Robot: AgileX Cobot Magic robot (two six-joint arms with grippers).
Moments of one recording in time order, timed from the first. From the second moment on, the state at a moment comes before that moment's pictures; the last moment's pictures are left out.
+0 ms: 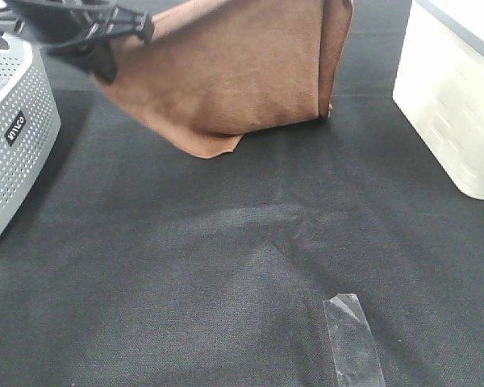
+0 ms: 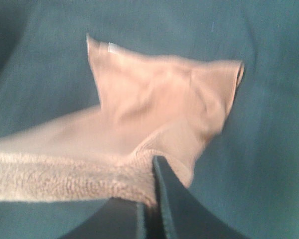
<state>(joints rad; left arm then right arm) -0.38 1.77 -1.52 0.02 0.89 -0.21 0.28 2.02 -2.25 0.14 1.23 -0.05</state>
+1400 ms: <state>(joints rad) -0.38 1.11 -0.96 -0.22 1.13 -0.10 0.29 1.28 -1.19 0.31 1.22 -0.07</state>
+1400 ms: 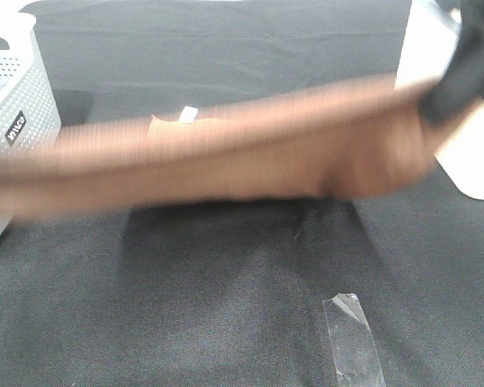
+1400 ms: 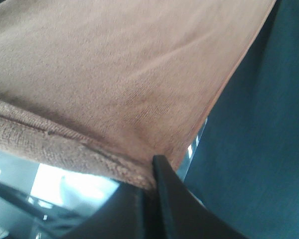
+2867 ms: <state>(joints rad) -0.56 1.43 -0.65 -0.39 1.10 0.03 0.28 1.23 -0.59 0.32 1.14 -0.09</state>
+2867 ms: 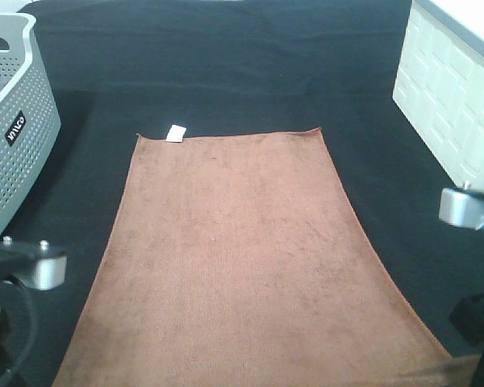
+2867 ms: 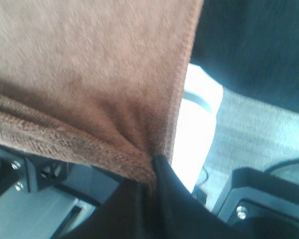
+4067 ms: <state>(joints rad) -0.62 1.76 -0.83 -0.35 1.17 0.08 0.28 1.57 -0.58 0.32 1.06 -0.20</state>
